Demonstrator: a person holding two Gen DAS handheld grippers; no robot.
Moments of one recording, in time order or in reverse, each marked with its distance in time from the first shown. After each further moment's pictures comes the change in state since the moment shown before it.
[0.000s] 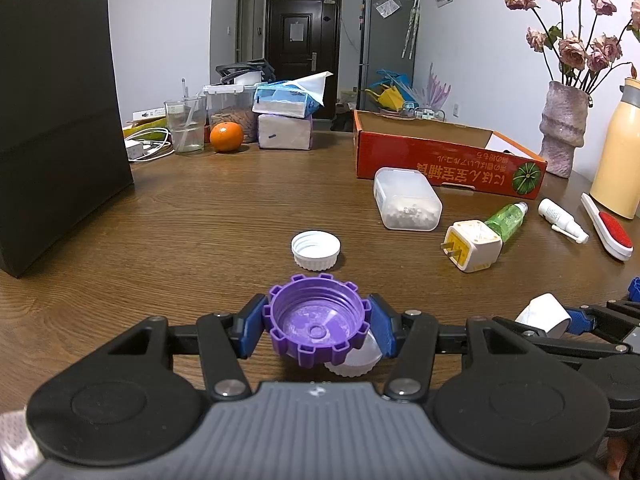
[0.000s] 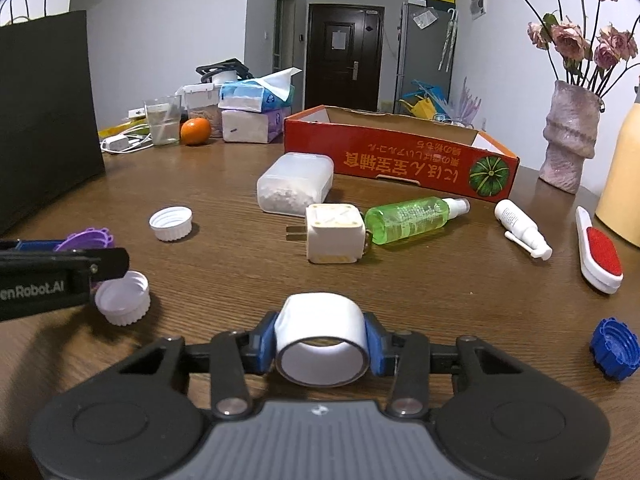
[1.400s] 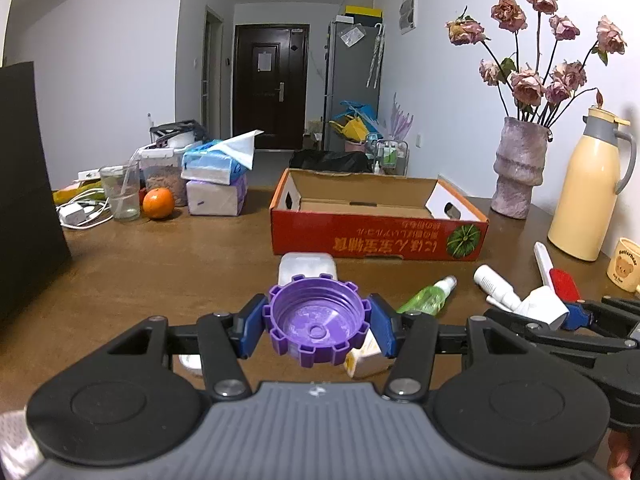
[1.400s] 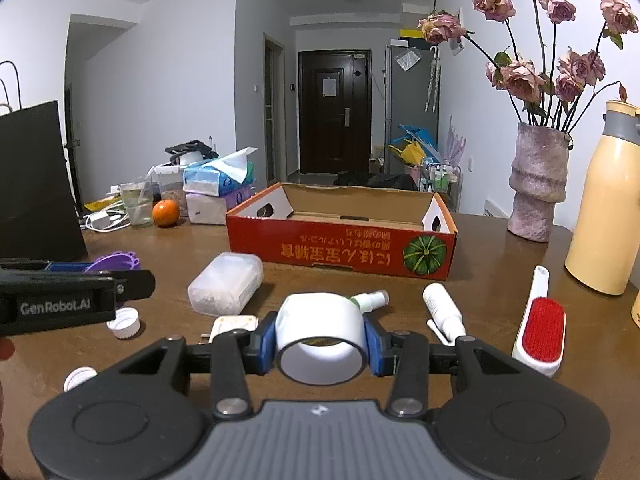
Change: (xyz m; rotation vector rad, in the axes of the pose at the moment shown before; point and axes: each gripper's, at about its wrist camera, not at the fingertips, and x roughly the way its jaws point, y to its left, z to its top) left arm 0.002 -0.089 0.074 0.033 -0.092 -0.084; right arm -0.029 -0.100 0.060 0.046 -0.153 0.019
